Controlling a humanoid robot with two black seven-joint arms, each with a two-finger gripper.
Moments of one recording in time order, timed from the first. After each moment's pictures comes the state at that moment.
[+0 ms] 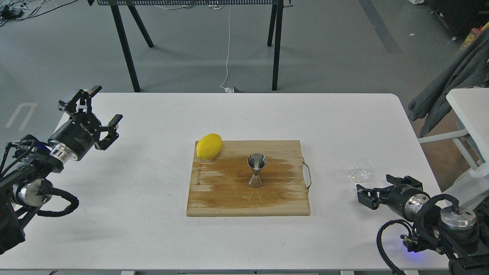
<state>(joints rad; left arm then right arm) -0.54 0.55 -0.65 -0.71 0.25 -0.49 -0.49 0.11 -0.36 1.23 1.12 0.48 -0.28 -0.21</state>
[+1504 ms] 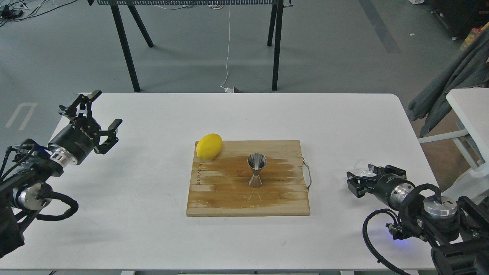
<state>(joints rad) -0.52 0.55 -0.65 -0.71 0.26 -0.49 -0.49 0.18 -0.30 1.21 1.08 0.43 -0.26 -0.19</state>
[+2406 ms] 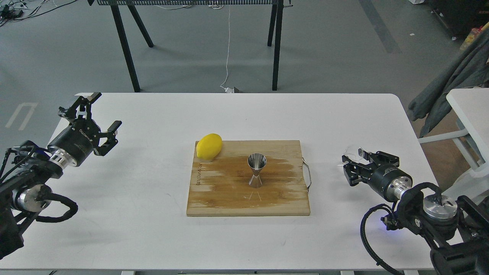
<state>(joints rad) -0.51 0.55 -0.65 -0.71 0.26 -0.49 -0.49 0.16 -0.31 1.21 1.19 0.42 -0.11 -0.19</state>
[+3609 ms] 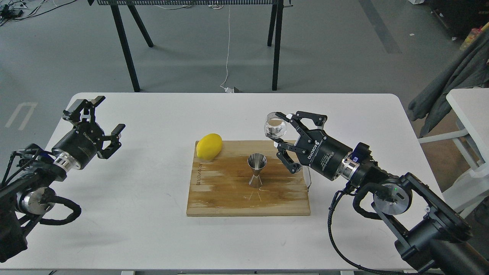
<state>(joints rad) -0.50 0.54 -0.65 -0.71 0.26 -0.49 -0.49 0.32 -0.23 1.00 1.37 -0.31 0.32 -0.19</state>
